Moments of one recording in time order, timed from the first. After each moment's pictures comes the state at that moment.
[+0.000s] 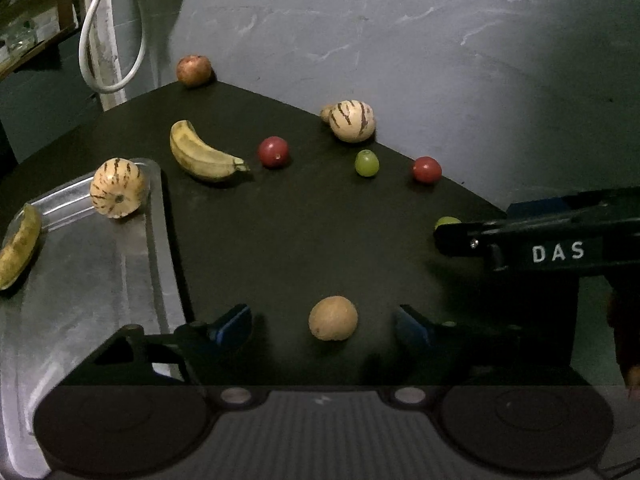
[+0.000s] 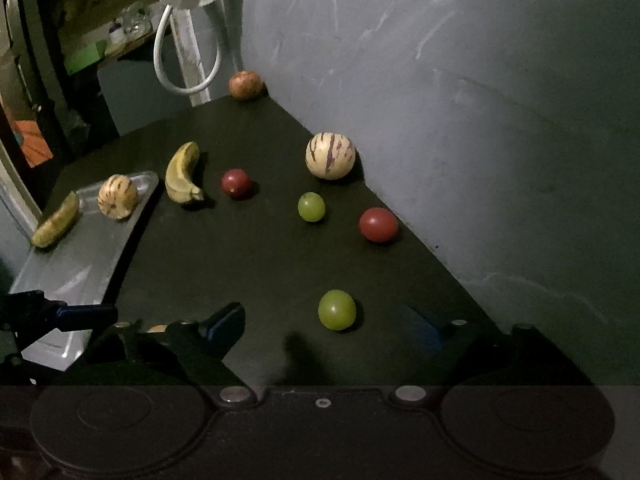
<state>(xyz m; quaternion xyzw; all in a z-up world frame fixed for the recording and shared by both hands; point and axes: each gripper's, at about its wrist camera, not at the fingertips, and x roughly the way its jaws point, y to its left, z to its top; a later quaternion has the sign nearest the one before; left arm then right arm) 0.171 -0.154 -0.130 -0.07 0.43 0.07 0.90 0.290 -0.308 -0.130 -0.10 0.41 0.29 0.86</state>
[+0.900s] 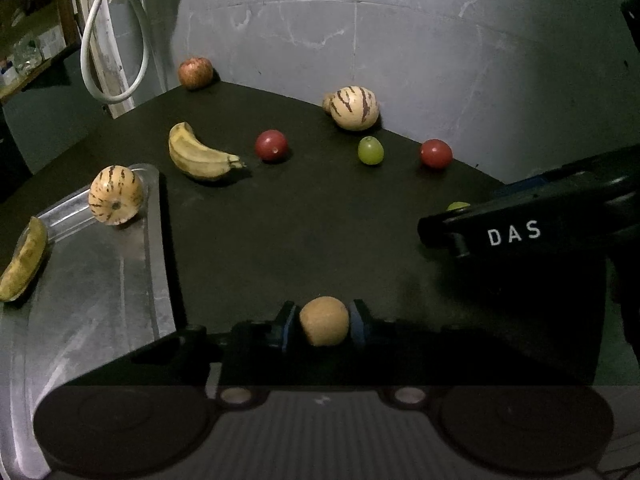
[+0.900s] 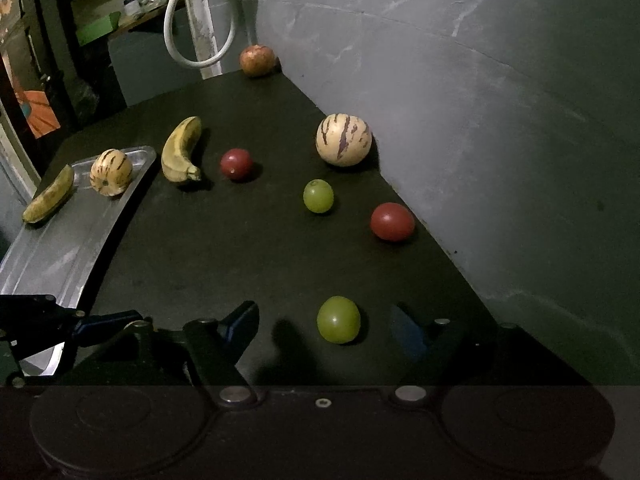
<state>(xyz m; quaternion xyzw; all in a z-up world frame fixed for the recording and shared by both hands) 0.184 -0.174 -0.140 -0.03 0.44 0.10 0.89 0.308 -0.292 -0.145 -0.13 0.42 0.31 0.84</state>
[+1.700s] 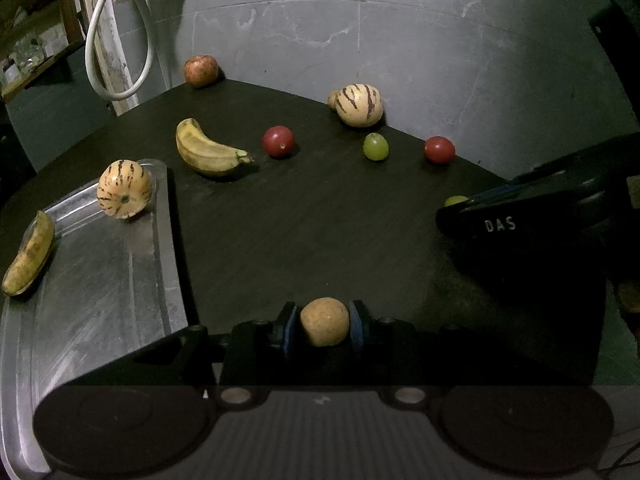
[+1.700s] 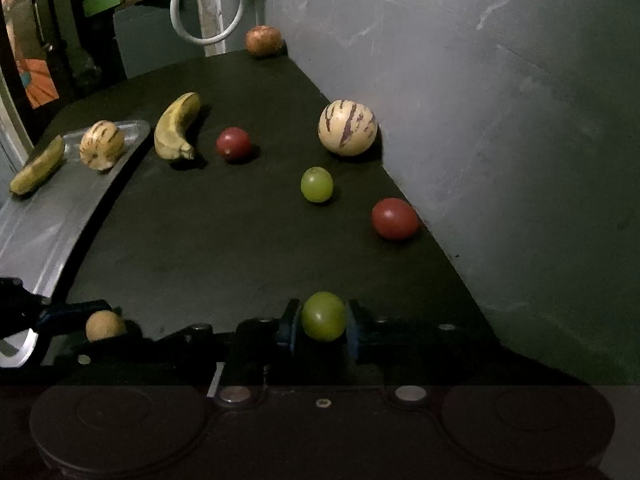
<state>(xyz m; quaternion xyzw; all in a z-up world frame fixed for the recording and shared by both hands) 0.175 -0.169 -0.137 -0.03 0.44 0.10 0.89 0.312 -0.284 -0.149 -0.16 0.42 0.31 0.84</state>
